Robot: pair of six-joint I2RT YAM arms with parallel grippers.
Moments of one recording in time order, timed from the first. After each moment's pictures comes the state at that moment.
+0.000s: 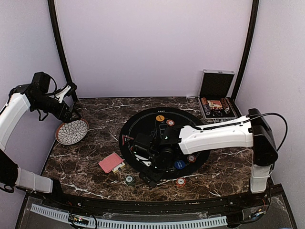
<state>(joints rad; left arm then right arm) 0.06 1.23 1.30 -1.05 0.44 0.51 1.29 1.95 1.53 -0.89 0.07 0.31</state>
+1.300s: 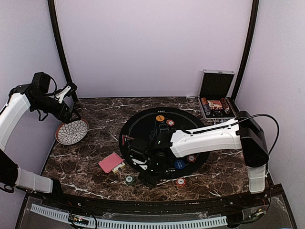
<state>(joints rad) 0.06 1.23 1.30 -1.06 0.44 0.52 1.29 2.05 1.56 -0.87 0.03 0.28</state>
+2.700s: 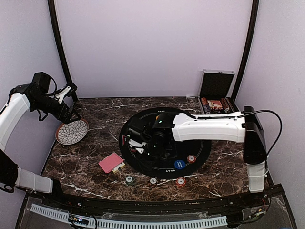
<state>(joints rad) 0.06 1.23 1.30 -1.06 0.43 0.53 1.24 2.06 1.75 -0.99 0.02 0.27</state>
